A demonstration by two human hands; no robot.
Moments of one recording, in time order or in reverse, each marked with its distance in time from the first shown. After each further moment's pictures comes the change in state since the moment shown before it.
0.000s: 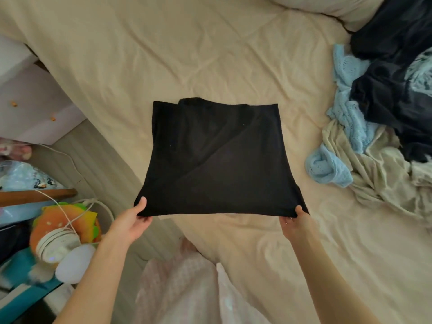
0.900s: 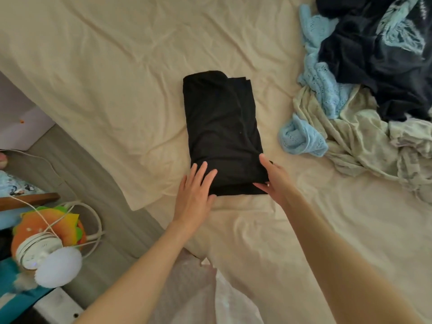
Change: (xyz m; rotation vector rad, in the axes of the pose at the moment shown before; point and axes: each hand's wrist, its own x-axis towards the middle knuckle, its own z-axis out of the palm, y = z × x) left_hand -0.034 -0.156 0.120 1.838 -0.251 1.297; right_hand 0.038 -0.037 0.003 -0.655 -0.370 -0.160
